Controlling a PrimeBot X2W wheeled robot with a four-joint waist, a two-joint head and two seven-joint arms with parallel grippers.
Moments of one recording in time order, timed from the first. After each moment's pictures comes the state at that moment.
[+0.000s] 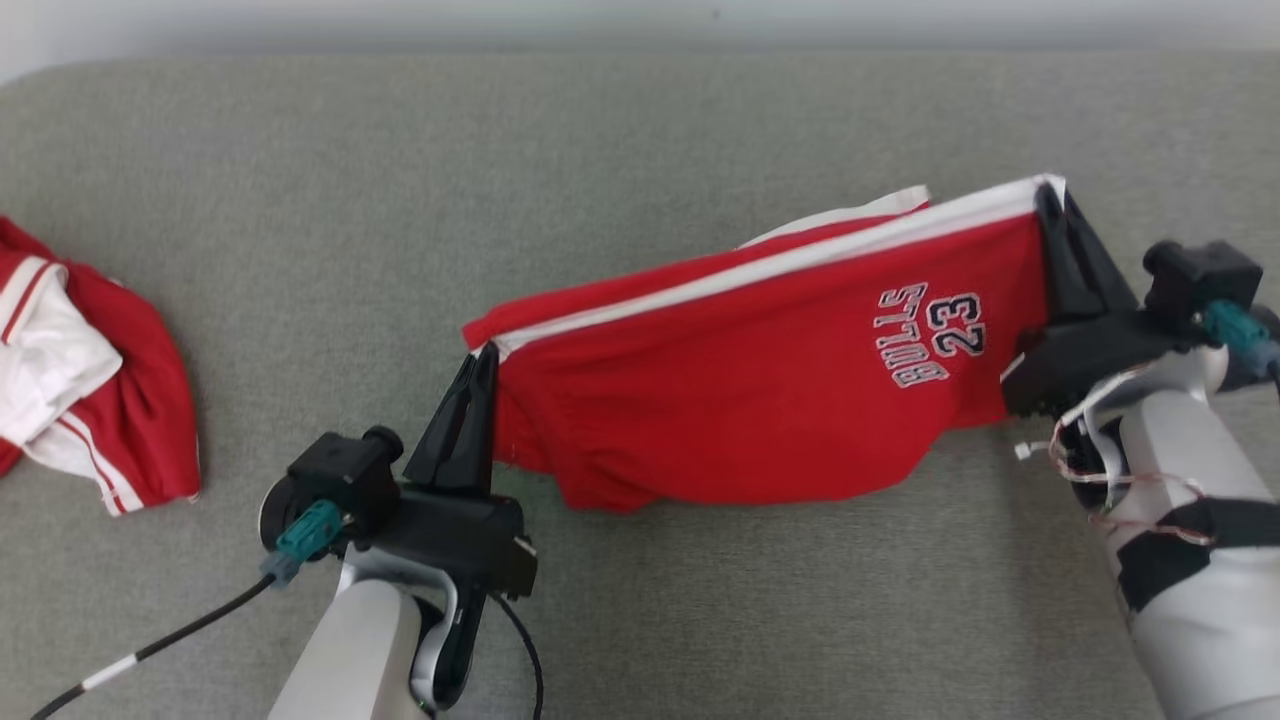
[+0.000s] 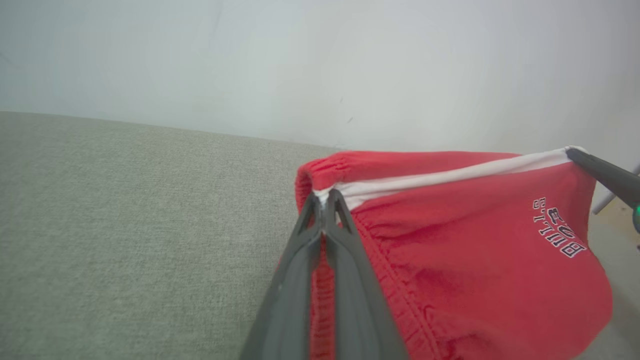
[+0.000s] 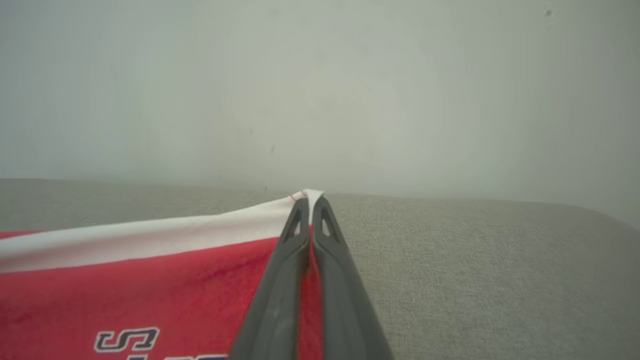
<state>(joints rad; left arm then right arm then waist) -0.44 0.05 -0.25 0.40 -0.38 -0.12 -0.26 -0.71 -0.30 0.09 0.70 0.23 0.13 -0.26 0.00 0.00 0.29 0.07</state>
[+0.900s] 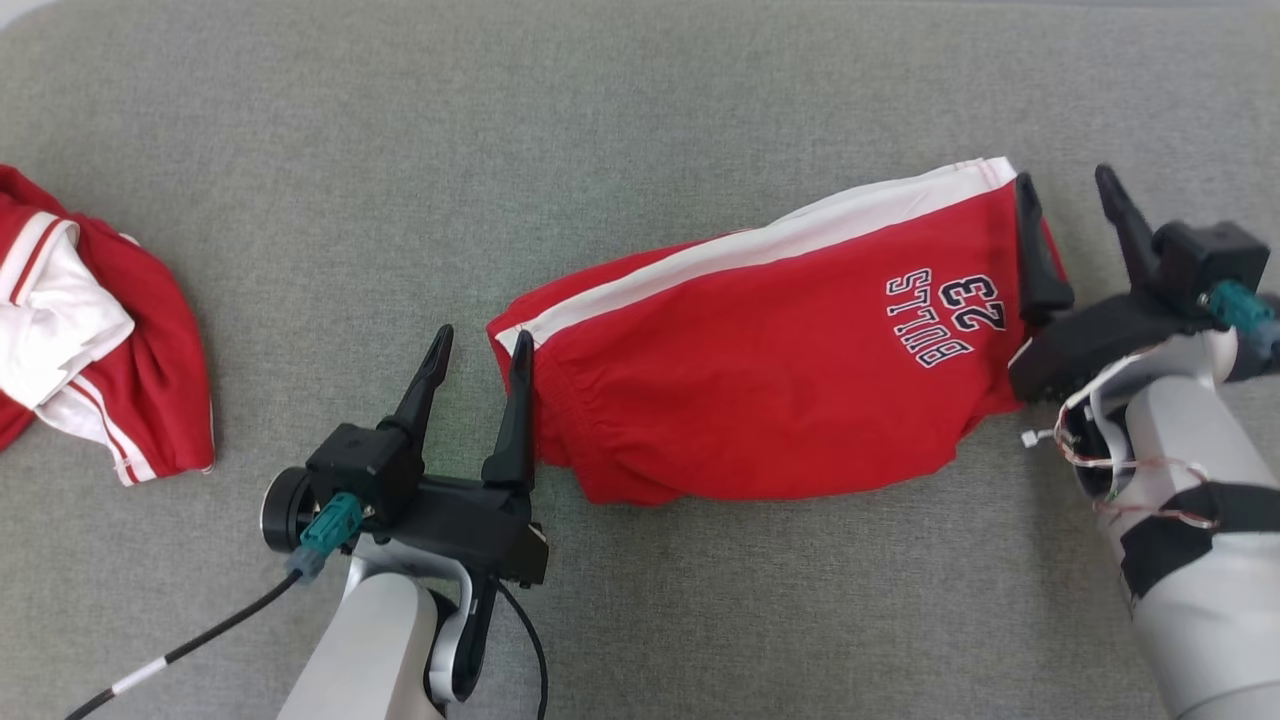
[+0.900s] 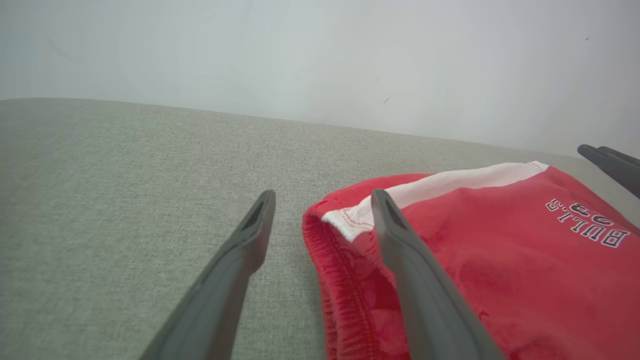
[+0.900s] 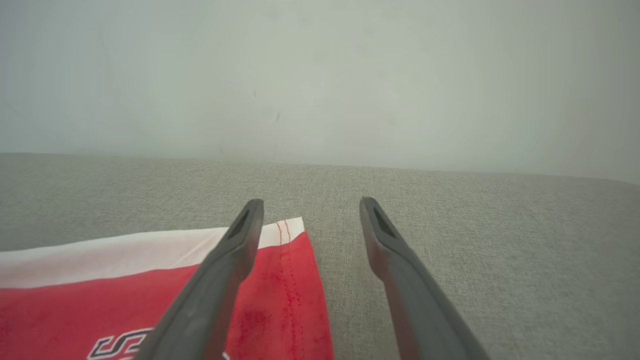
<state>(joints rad) -0.47 0.05 -0.30 0.39 -0.36 -0.03 -0.26 -0.77 -0.30 0.08 0.77 0.21 0.13 -0.26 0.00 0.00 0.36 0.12</state>
